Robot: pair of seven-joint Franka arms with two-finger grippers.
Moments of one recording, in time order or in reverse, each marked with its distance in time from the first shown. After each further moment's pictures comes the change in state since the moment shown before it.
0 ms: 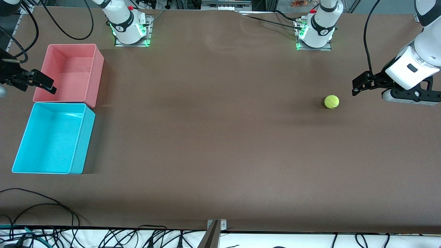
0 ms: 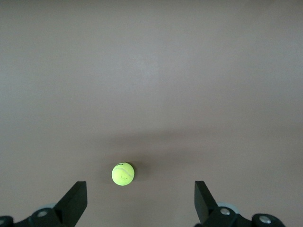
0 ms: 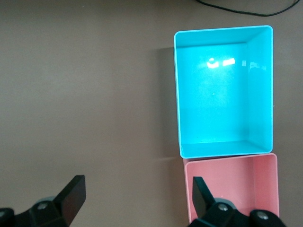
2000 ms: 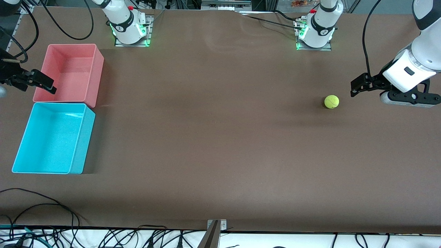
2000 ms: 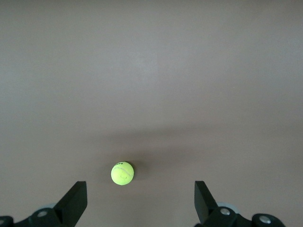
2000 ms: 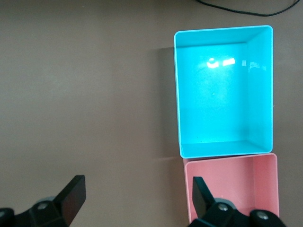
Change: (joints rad) left arm 0.000 0.012 -0.002 0.000 0.000 -0.001 0.002; right arm 0.000 0.000 0.000 0.000 0.000 -0.001 0.000
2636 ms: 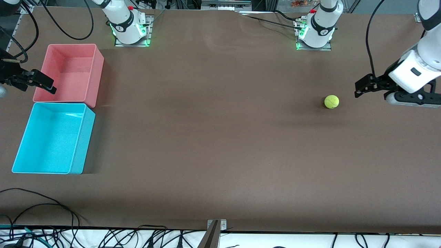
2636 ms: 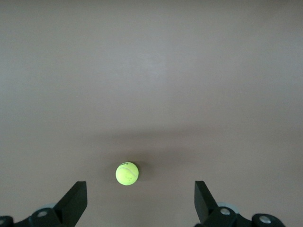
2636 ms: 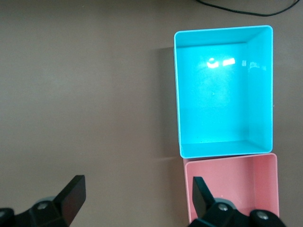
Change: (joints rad) left arm 0.032 0.001 0.005 0.005 0.000 0.001 -0.001; right arm 0.000 0.000 0.000 0.000 0.000 0.000 0.000
